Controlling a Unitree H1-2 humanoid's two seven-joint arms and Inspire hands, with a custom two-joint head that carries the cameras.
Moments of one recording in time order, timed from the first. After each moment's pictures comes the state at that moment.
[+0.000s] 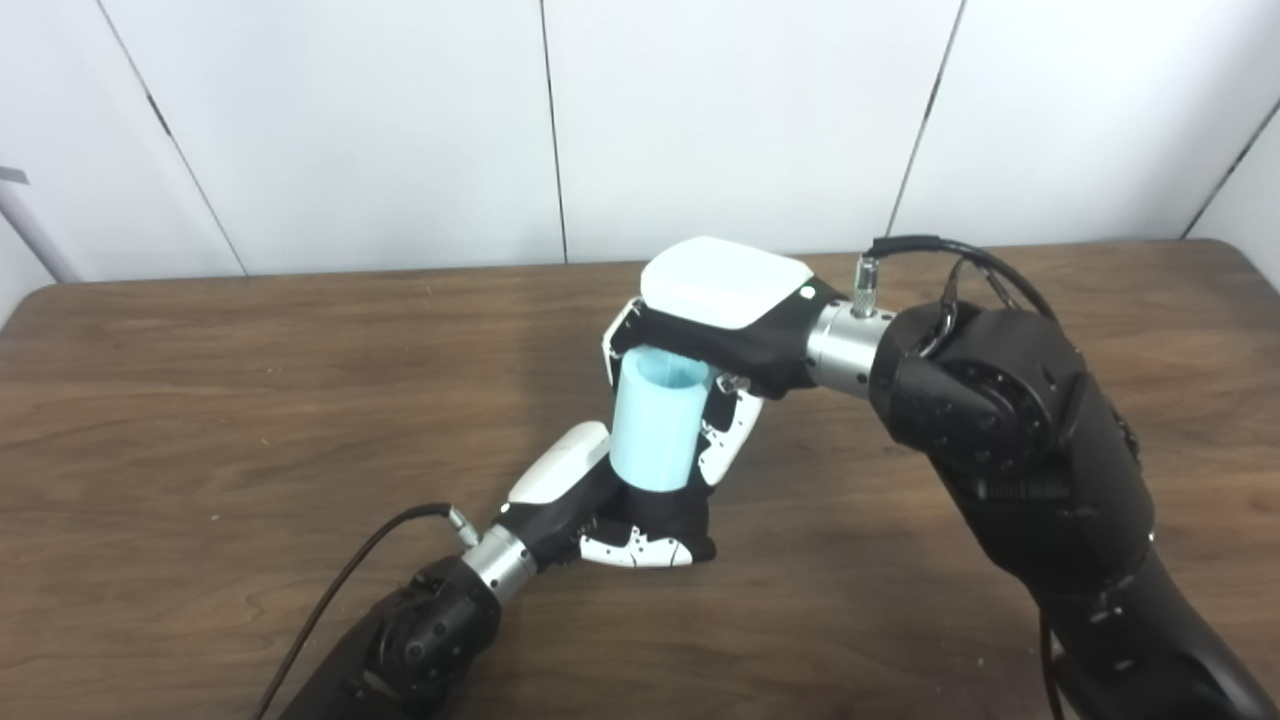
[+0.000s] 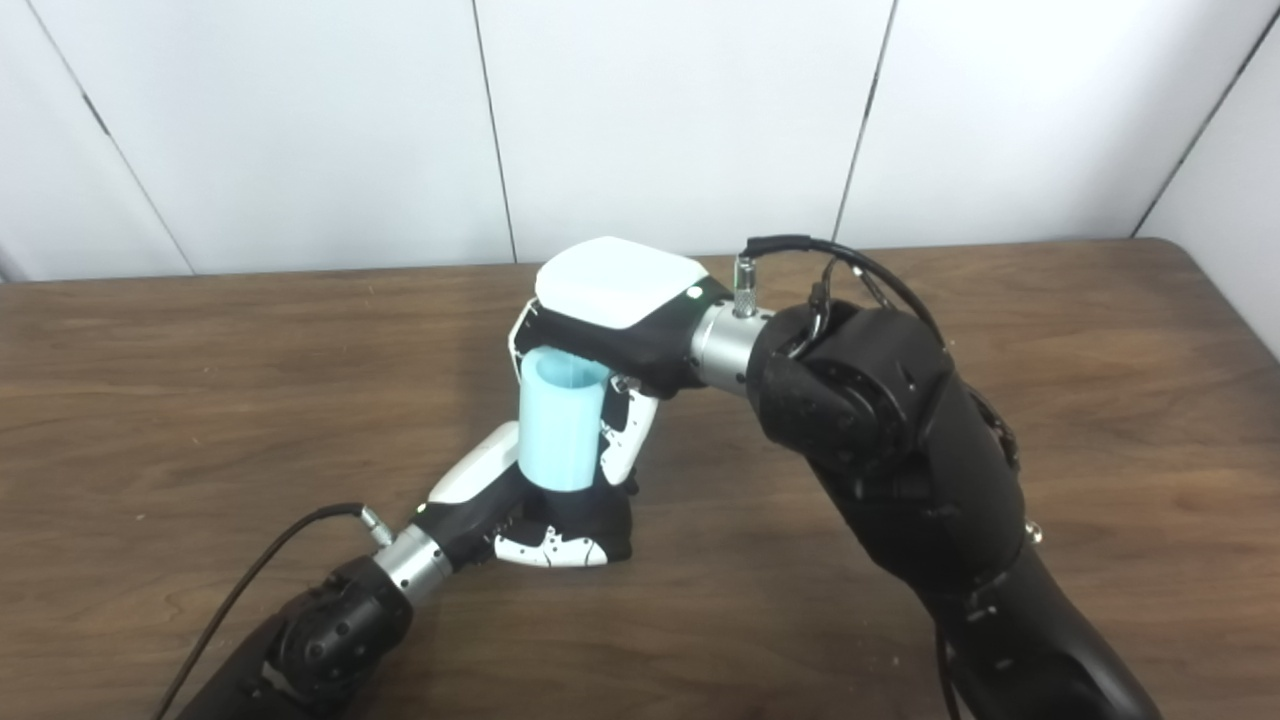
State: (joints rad) left arm -0.30 0.27 -0.53 0.08 0.42 -0.13 -0.17; right arm -0.68 -0.30 0.34 -0.50 -0.80 0.23 1.02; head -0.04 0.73
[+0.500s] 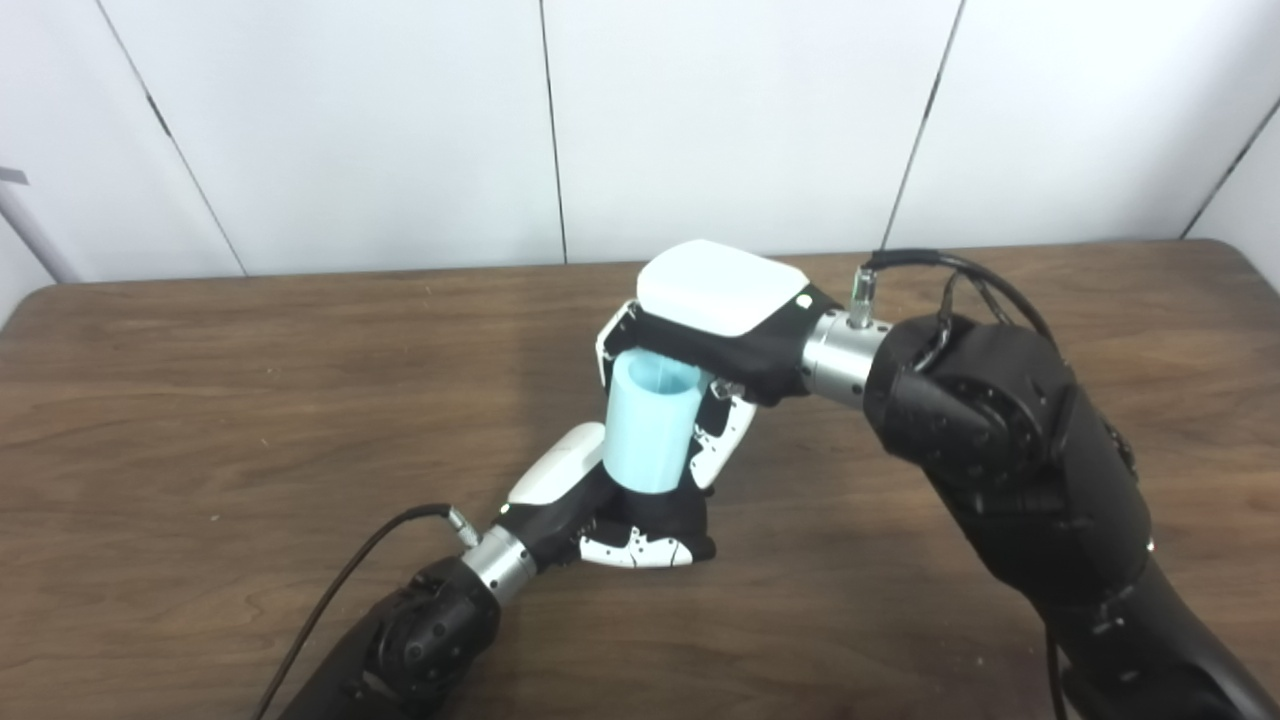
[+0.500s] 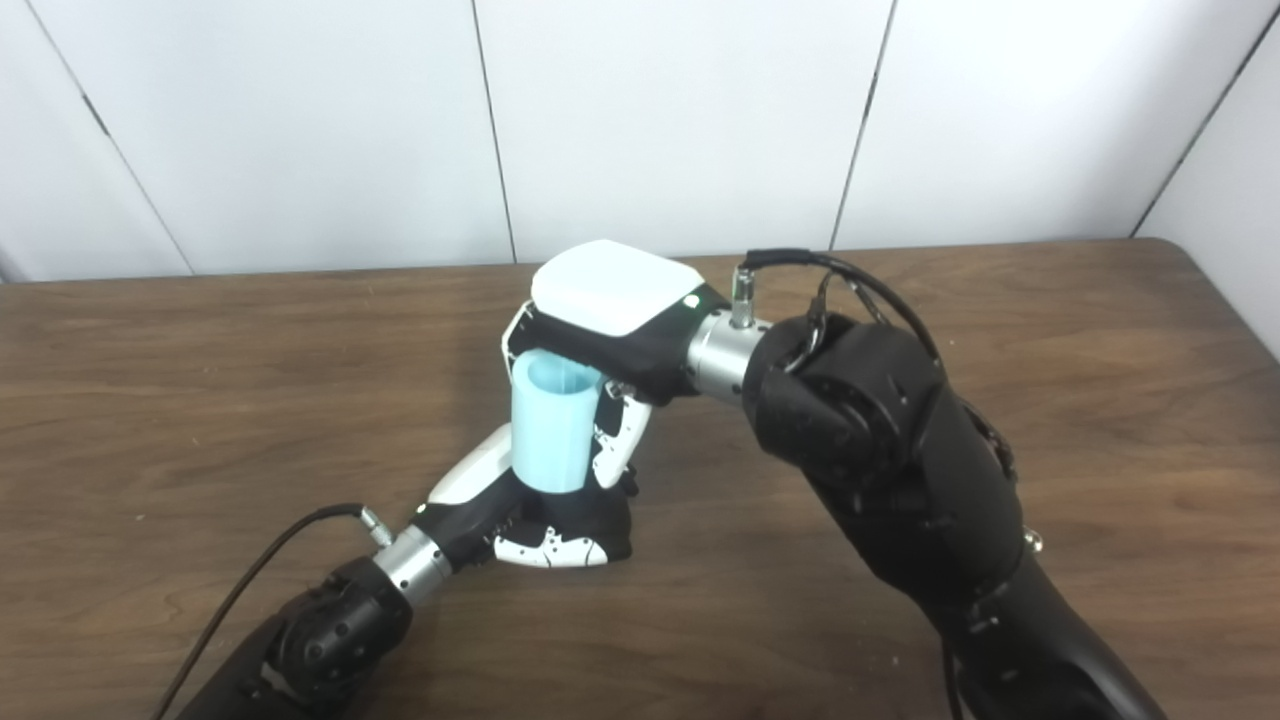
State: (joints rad) left arm -0.30 0.27 -0.53 0.07 0.42 -0.13 -0.18; right arm -0.66 -0.33 0.42 -0.52 -0.85 0.16 0.94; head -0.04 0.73
